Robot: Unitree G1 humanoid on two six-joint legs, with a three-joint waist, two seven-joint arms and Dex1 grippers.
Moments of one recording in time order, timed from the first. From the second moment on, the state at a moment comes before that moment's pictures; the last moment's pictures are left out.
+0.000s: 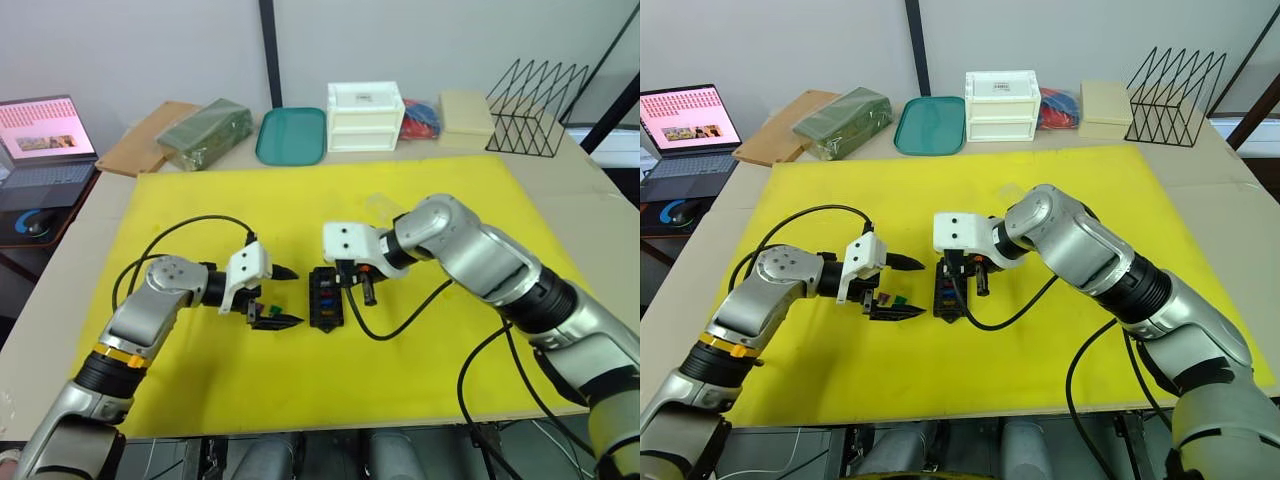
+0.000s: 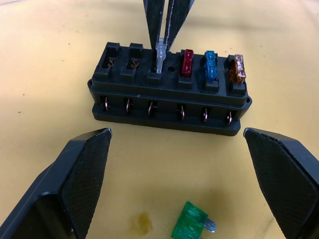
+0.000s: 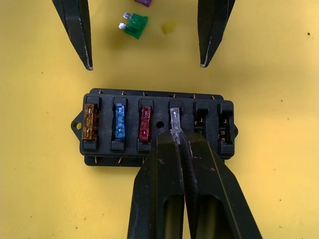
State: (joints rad) left arm -0.44 0.64 -0.22 -0.03 -0.28 0.31 -1.21; right arm -0.99 -0.70 0.67 -0.22 0.12 0.87 1.16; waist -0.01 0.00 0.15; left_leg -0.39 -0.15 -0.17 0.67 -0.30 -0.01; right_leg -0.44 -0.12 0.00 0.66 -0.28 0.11
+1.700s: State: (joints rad) left arm -0.44 0.63 -0.22 -0.06 -0.27 0.32 -1.17; right arm -0.98 -0.65 0.57 -0.17 0.06 0.85 1.28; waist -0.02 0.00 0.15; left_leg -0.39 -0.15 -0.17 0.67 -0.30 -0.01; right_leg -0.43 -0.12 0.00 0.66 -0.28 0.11
